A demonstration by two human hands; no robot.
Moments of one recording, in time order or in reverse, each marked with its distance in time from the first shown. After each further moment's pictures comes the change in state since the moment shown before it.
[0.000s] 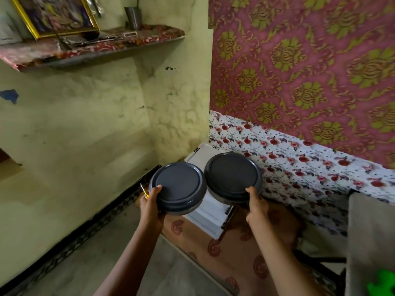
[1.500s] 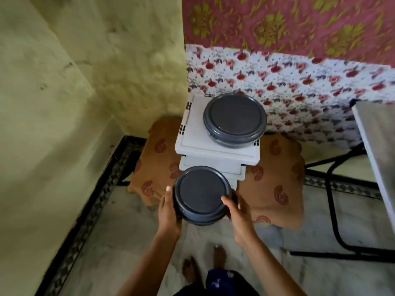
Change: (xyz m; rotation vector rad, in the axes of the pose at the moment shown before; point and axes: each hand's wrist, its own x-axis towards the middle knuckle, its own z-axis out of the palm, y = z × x) left_hand 0.116 -0.016 -0.079 0.359 -0.211 -0.349; right_hand -0.036 0.220 0.081 -0.183 0.047 -0.182
